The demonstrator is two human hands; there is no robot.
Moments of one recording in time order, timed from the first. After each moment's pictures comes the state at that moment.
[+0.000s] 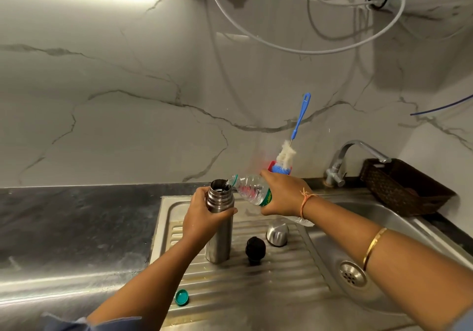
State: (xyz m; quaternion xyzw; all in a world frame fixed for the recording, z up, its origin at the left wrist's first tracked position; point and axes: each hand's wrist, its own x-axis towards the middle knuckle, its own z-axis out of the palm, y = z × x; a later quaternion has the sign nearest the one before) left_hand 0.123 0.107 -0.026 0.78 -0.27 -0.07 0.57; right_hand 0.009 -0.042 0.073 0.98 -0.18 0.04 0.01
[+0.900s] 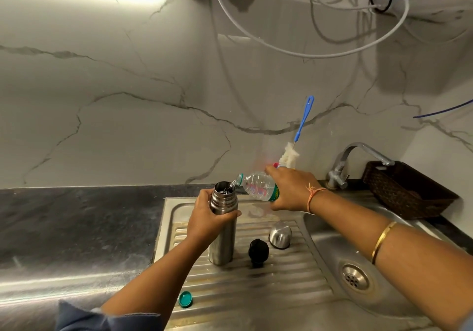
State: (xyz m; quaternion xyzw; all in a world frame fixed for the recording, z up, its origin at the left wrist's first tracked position) left_hand 0.128 0.107 -0.028 0.76 -0.27 -0.11 0.58; right_hand 0.011 -0.049 0.086 0.98 -0.18 0.04 0.06
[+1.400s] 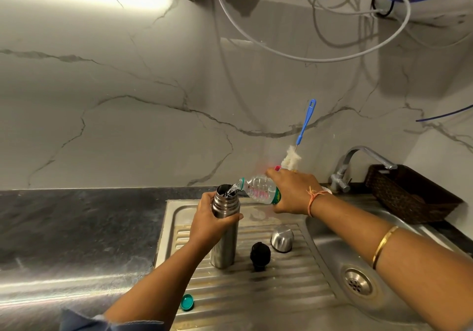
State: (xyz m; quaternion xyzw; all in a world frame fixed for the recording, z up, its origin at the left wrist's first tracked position) left_hand 0.129 0.106 -0.031 0.75 -0.27 -0.12 0.59; right_hand 0.013 -0.051 0.085 0.98 -0.18 0.05 0.09
